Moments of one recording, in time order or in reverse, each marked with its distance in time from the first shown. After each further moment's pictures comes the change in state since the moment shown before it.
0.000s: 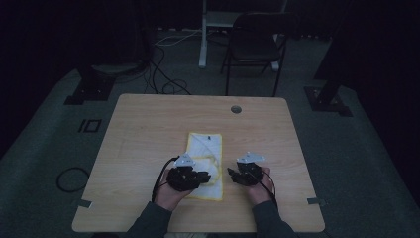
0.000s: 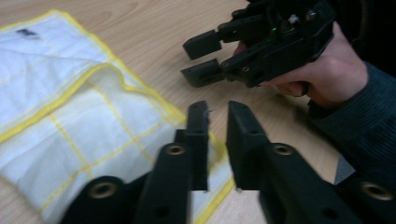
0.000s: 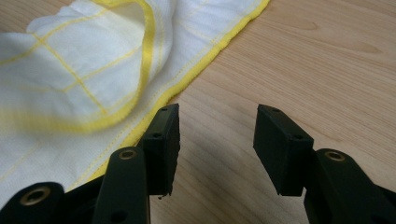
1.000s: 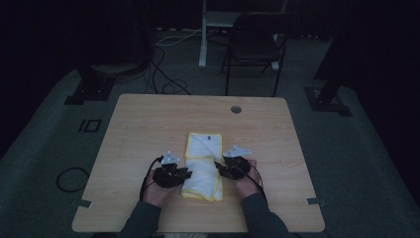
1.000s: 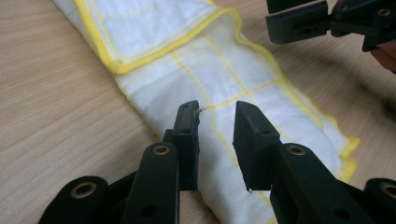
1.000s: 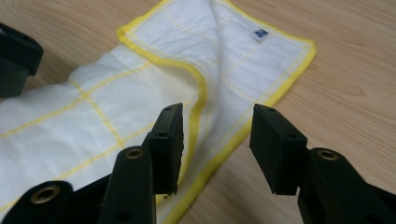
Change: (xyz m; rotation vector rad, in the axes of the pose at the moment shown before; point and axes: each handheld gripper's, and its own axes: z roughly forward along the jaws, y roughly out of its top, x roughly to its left) left arm 0.052 -0.037 -0.002 0.061 0.200 -0.110; right arm 0.024 0.034 0.018 -0.049 0.047 -0.069
